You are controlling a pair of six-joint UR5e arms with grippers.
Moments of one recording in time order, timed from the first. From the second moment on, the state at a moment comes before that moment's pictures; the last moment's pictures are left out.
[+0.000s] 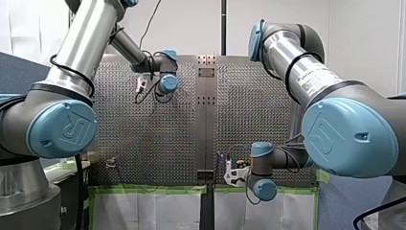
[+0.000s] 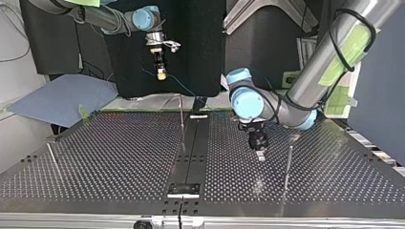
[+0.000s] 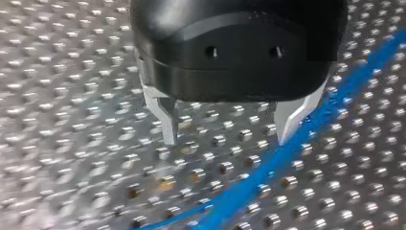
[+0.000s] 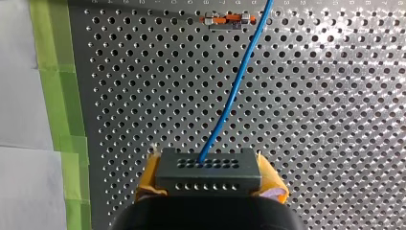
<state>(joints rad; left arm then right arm) -0.32 -1.98 -1.50 -2.81 -2.22 -1.27 2.09 -0.65 2.02 -1.37 1.57 1.57</state>
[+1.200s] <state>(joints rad) -0.36 -2.17 -1.50 -2.83 -2.21 -1.27 2.09 -0.65 2.02 -1.36 1.57 1.57</state>
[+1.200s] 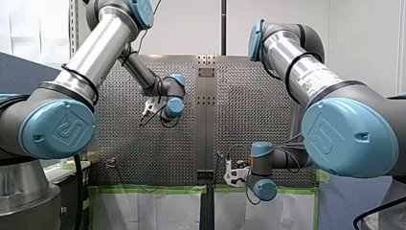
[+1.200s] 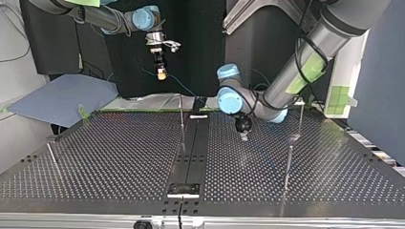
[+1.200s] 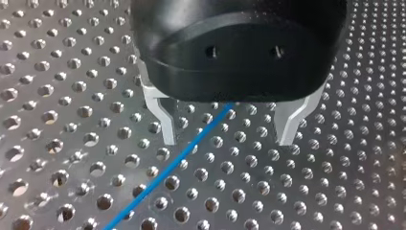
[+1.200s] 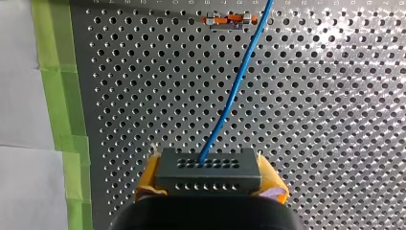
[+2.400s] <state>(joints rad) -0.48 -2.35 -1.48 -2.82 -2.17 -1.27 2.10 -0.65 2.02 -1.37 1.57 1.57</state>
